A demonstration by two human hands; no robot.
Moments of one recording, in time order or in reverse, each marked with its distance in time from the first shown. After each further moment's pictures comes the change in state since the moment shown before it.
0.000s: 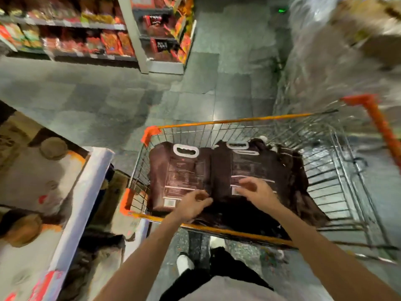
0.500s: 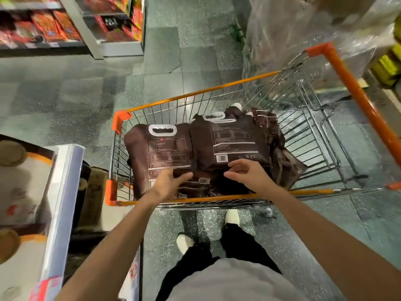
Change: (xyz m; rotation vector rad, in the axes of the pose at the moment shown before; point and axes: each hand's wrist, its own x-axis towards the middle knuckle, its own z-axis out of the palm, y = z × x) left_hand -0.021 0.000 -0.034 0.150 -0.066 0.195; right_hand -0.066 0.013 0.012 0.206 0.034 0.106
